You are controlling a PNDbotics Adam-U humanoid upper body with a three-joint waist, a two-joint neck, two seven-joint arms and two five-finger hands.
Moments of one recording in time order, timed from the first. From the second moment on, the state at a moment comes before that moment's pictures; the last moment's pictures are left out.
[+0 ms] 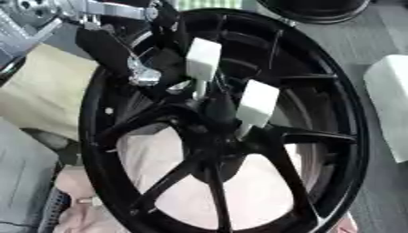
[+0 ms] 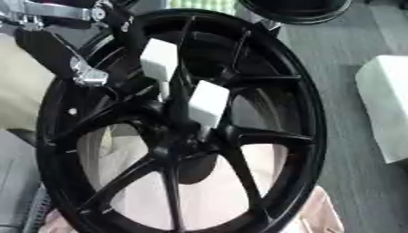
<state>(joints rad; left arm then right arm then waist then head) -1.25 0.76 -0.65 -1.51 -0.18 -0.13 -0.76 -0.26 -0.42 -0.42 -1.88 0.09 -0.11 0.00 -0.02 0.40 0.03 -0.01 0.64</state>
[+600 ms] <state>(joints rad) -1.27 0.73 -0.64 -1.47 -0.21 -0.16 -0.74 -0.26 -0.41 -0.42 -1.87 0.09 -0.11 0.00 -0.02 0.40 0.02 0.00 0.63</state>
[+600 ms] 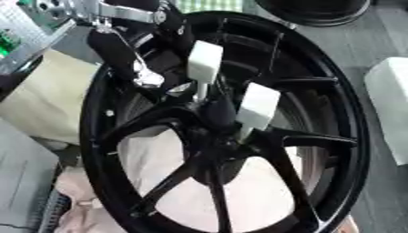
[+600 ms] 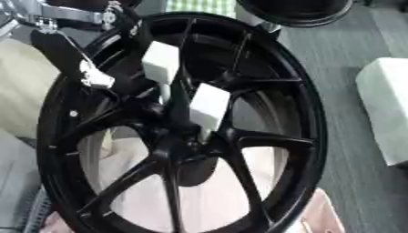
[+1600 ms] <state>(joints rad) -1.31 0.71 -0.59 -1.51 -0.18 -0.26 -0.81 -0.26 -0.41 -0.42 -1.87 0.09 -0.11 0.00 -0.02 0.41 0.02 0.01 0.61</state>
